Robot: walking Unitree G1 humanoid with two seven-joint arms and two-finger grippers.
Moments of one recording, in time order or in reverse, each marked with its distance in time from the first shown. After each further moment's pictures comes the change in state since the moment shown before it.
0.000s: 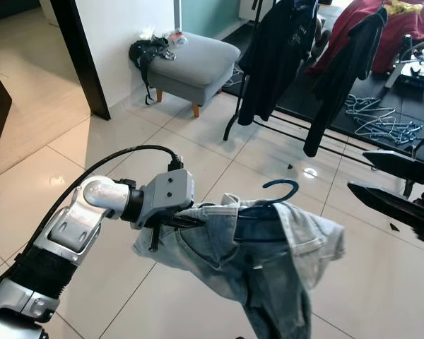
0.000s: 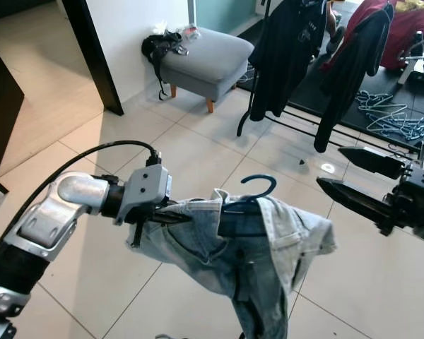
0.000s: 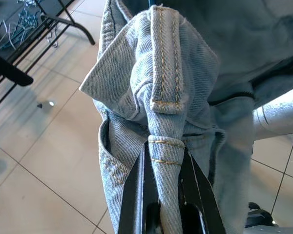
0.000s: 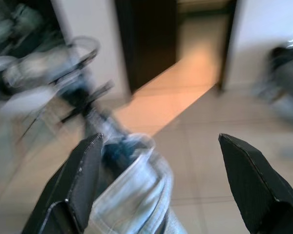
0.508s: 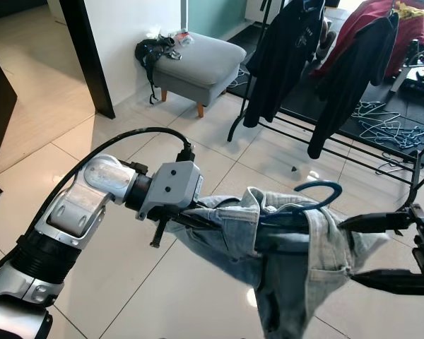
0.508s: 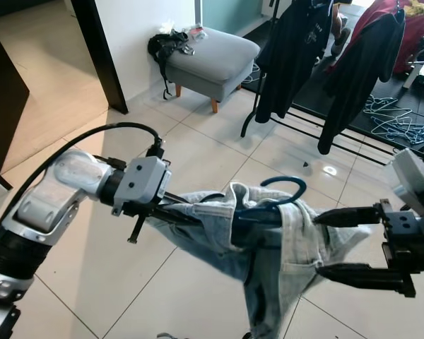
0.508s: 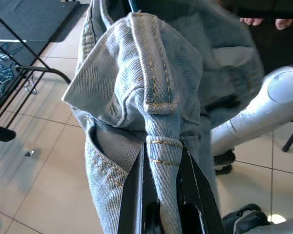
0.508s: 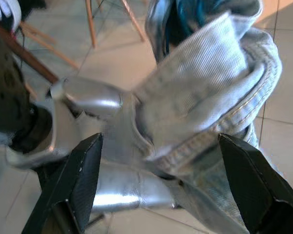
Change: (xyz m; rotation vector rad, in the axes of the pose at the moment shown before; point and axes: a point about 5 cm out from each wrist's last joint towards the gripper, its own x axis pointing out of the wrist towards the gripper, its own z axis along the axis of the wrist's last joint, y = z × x) left arm -0.005 0.007 0.037 0.128 -0.124 -0.156; right arm -0.003 0.020 -0.037 0.007 0.490 0.346
